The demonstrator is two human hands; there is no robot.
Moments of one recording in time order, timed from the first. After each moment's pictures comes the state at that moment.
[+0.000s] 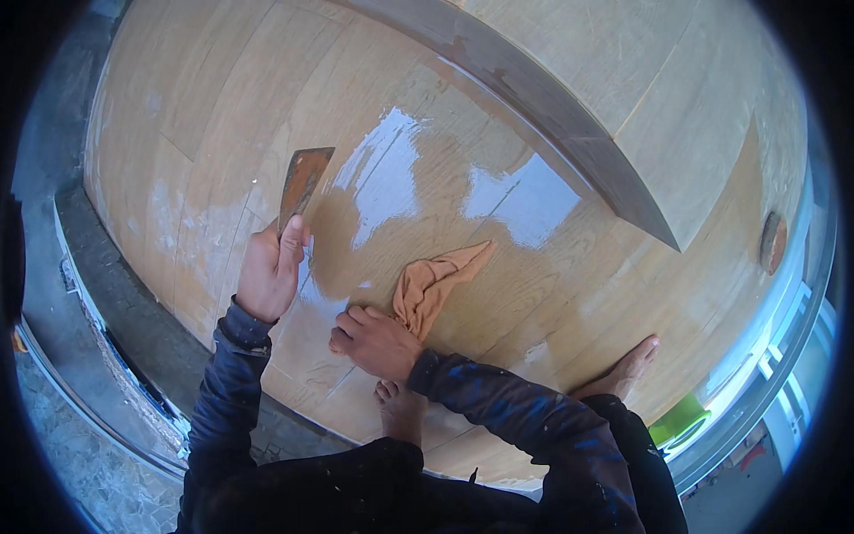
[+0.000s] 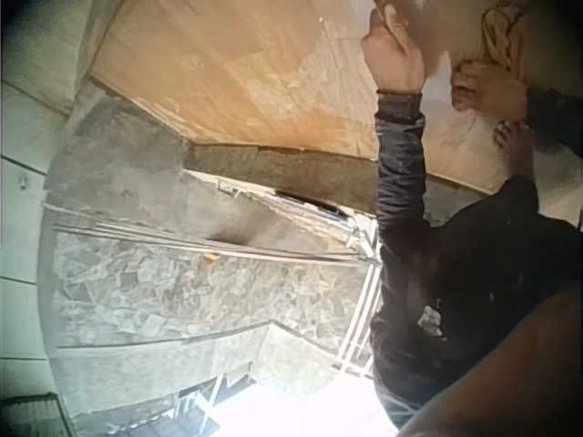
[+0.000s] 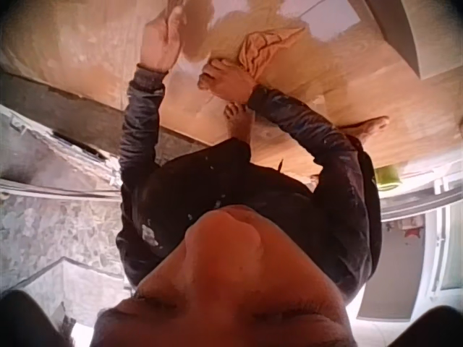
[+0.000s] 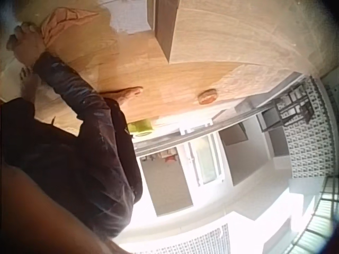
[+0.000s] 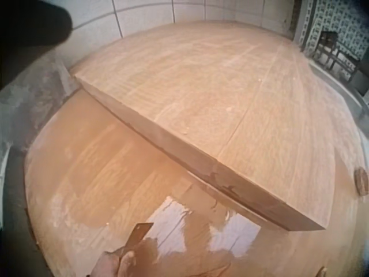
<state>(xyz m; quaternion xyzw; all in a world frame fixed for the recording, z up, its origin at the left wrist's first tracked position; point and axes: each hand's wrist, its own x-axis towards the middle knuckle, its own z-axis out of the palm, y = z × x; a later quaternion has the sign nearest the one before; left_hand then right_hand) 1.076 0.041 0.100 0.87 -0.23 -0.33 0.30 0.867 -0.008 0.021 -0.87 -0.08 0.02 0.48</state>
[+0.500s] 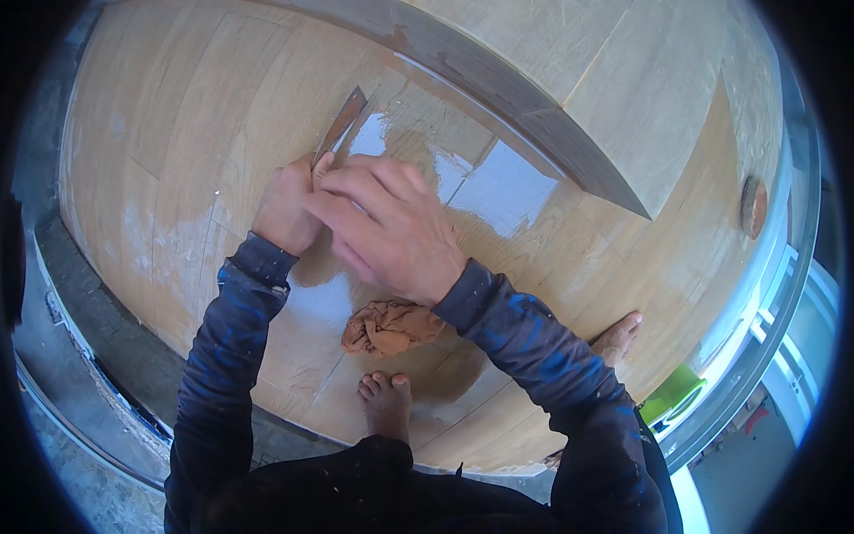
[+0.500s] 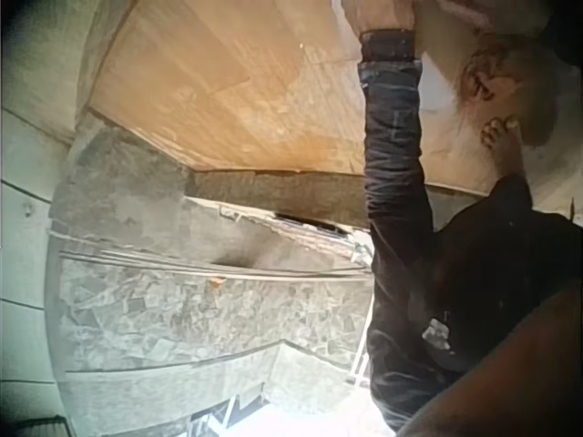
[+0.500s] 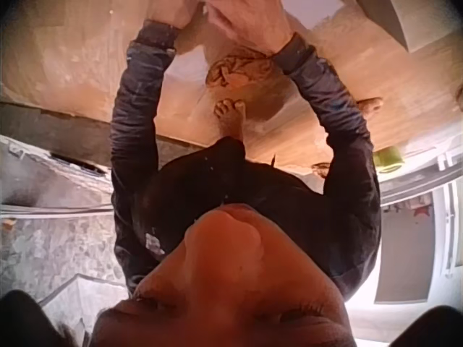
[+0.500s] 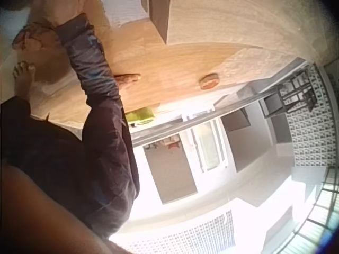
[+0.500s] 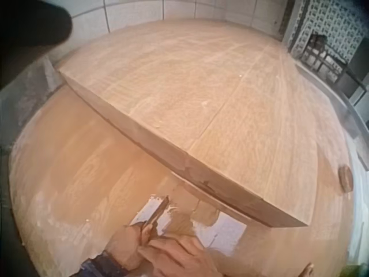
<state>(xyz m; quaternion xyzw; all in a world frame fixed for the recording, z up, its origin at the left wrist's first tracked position) 1.074 -0.058 0.045 0.88 -0.32 -0.32 0.16 0.928 -0.171 0.062 -0.90 0.03 -0.26 0.36</state>
